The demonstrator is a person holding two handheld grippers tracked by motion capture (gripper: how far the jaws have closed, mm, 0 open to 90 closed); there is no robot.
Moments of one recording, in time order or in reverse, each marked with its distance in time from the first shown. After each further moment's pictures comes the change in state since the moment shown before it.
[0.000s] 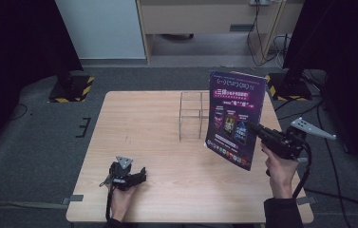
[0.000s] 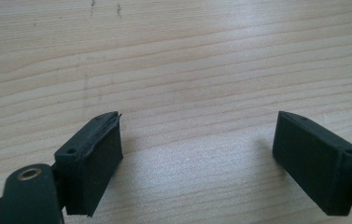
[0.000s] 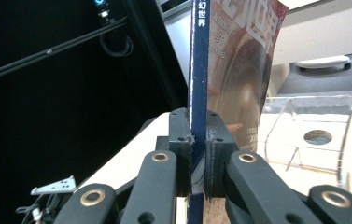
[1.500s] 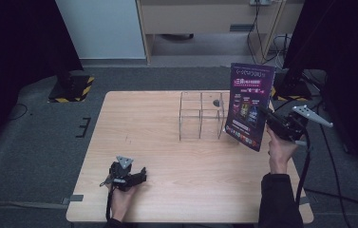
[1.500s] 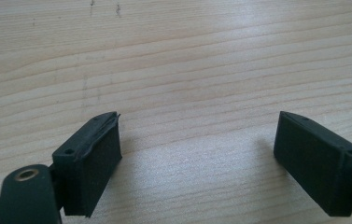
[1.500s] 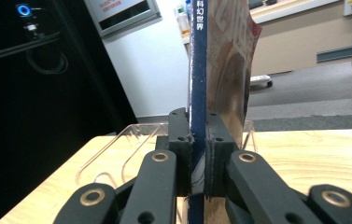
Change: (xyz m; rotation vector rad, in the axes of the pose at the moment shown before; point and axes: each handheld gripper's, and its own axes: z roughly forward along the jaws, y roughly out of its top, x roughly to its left) left arm -0.001 0.000 0.000 0.000 0.000 -0.002; right arm -0.060 0.007 0.030 -0.079 -0.239 -0.034
